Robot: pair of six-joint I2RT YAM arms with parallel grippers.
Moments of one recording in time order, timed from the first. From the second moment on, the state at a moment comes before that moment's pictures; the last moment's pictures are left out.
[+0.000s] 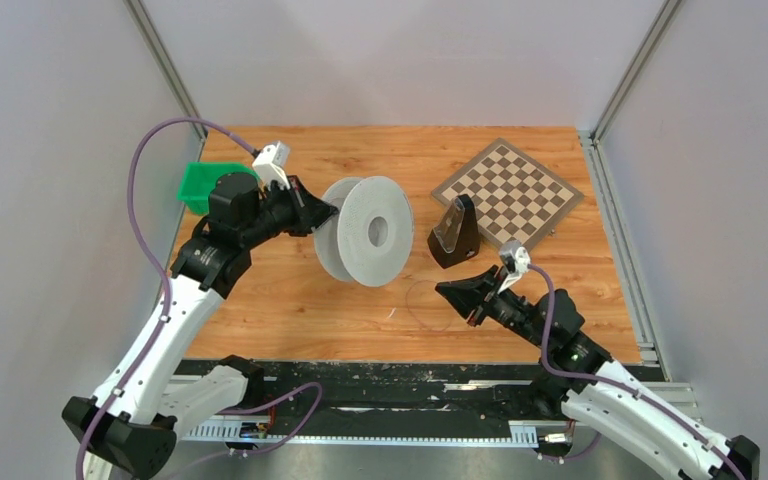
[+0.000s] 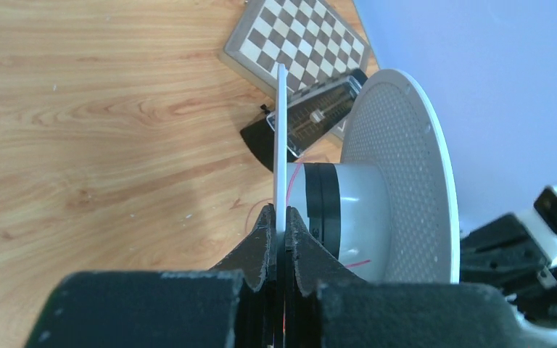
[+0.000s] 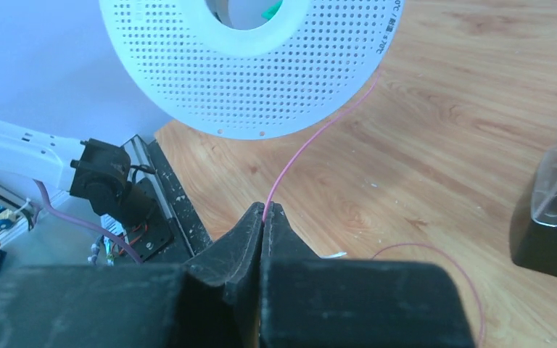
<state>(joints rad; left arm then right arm) -0.39 0.96 1.08 -0.41 0.33 -0.52 0.79 0.47 0.28 0.23 -0.19 0.43</state>
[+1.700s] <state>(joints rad) -0.39 0.85 0.79 -0.25 -0.01 -1.27 1.08 1.27 0.20 0.79 -0.29 0.54</state>
